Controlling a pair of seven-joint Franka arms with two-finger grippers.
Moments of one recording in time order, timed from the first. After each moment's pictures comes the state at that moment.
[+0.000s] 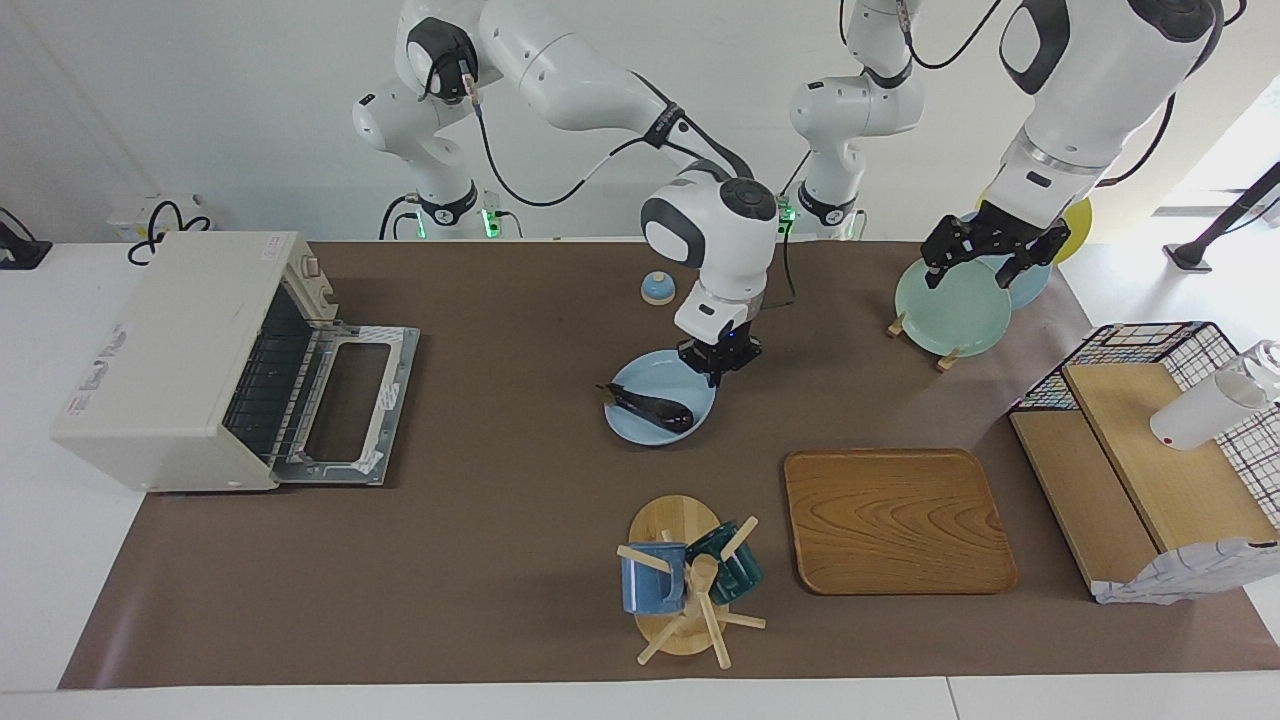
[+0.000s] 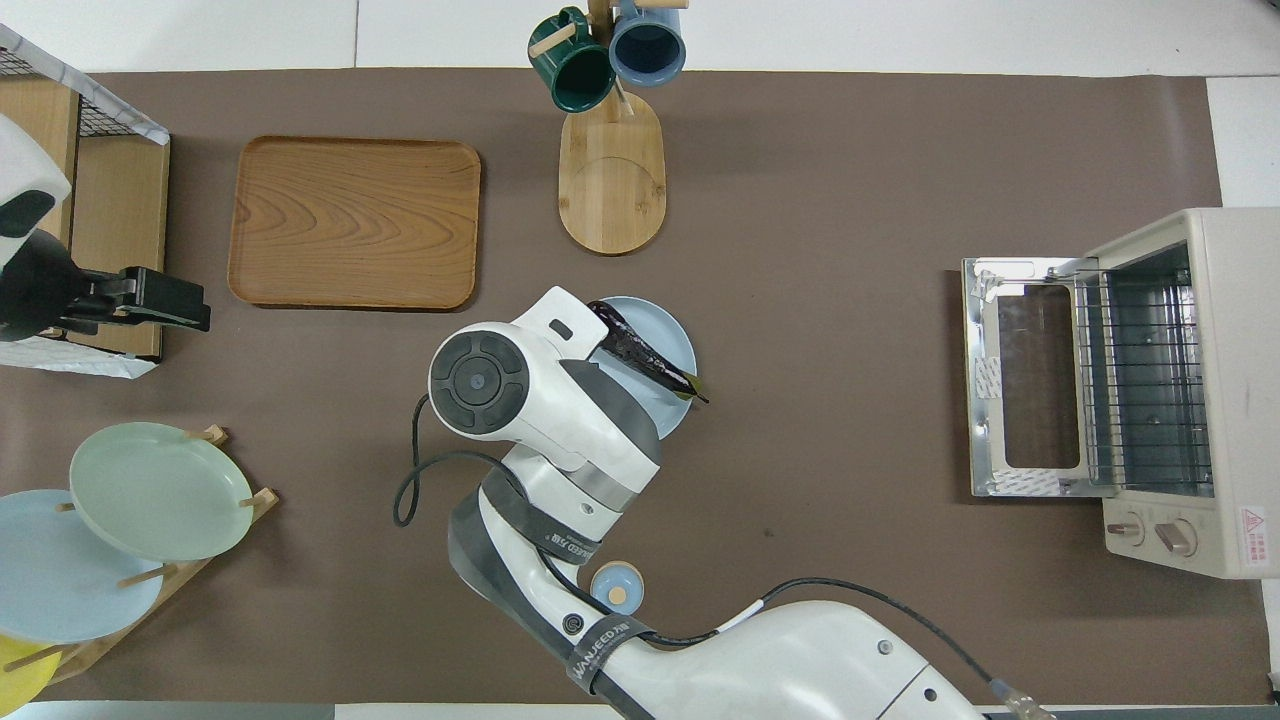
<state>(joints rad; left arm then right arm) 0.00 -0.04 -0.11 -1.67 -0.03 1.62 -0.05 0.75 0.60 0.03 -1.46 -0.10 2.14 0.78</state>
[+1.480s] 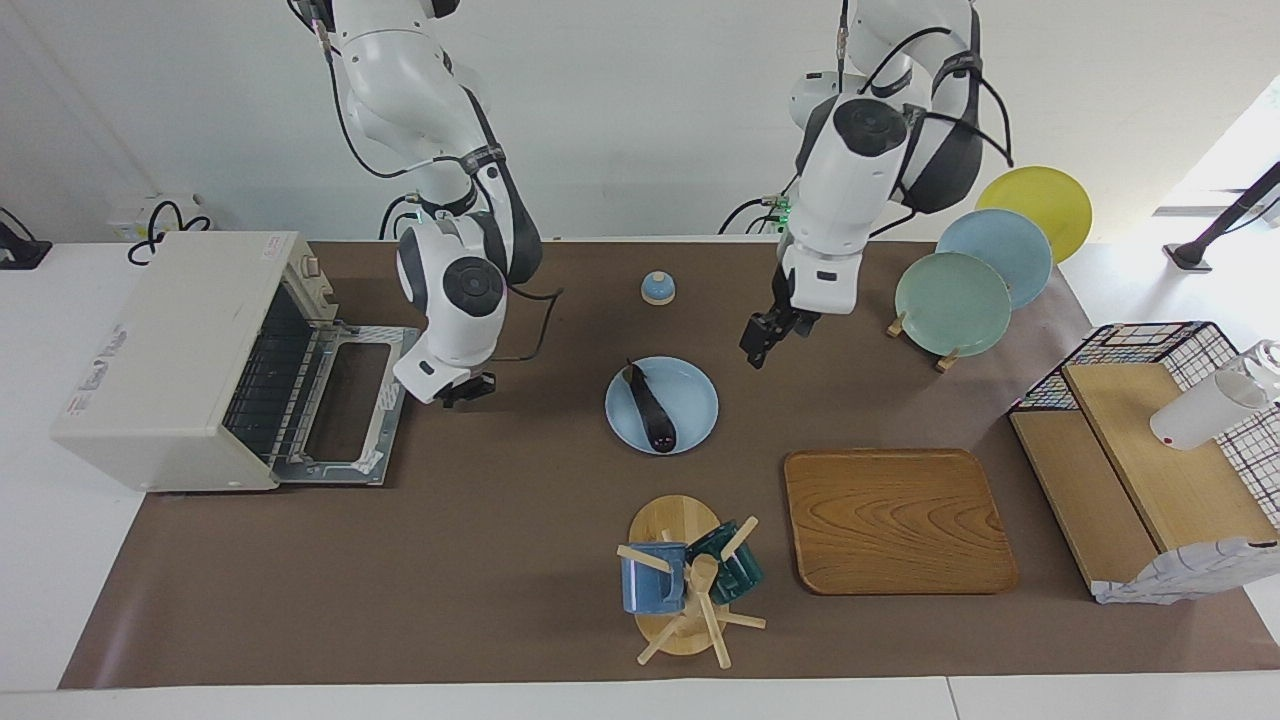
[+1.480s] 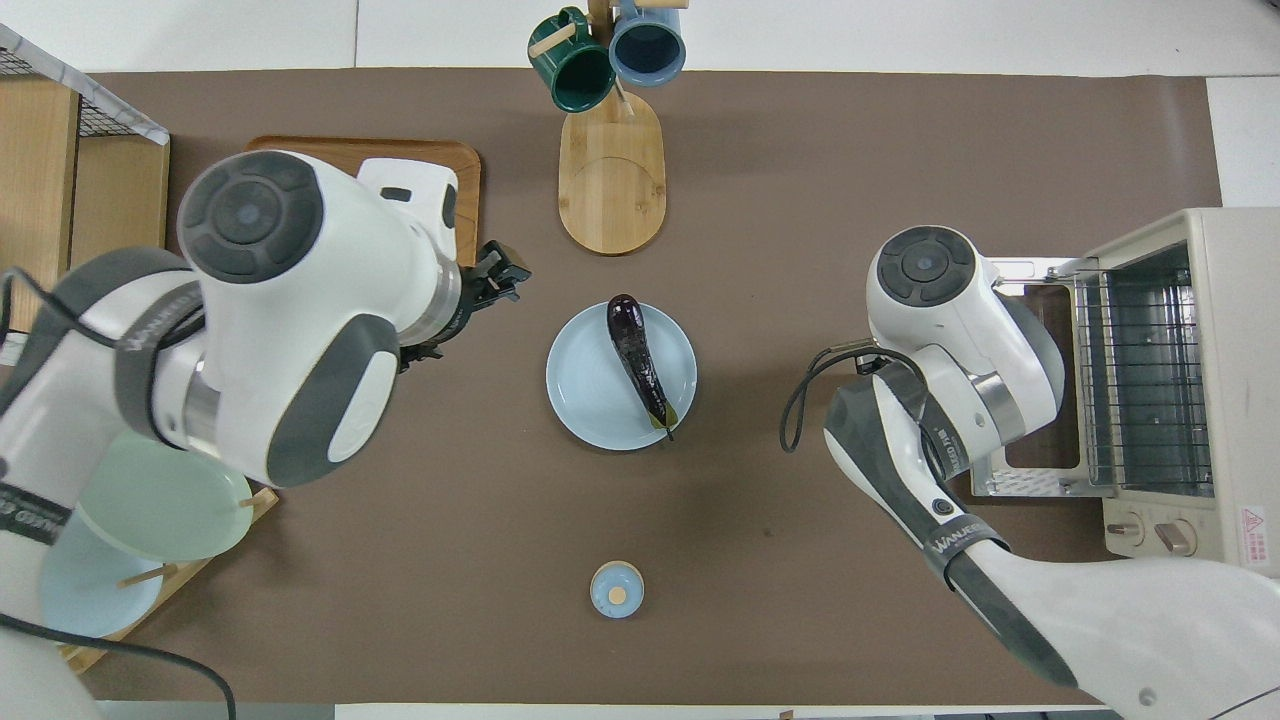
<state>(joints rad) -0.39 0.17 -0.14 -1.78 -0.03 2.01 -1.05 0.22 0.26 0.02 -2.02 -0.34 2.05 0.35</state>
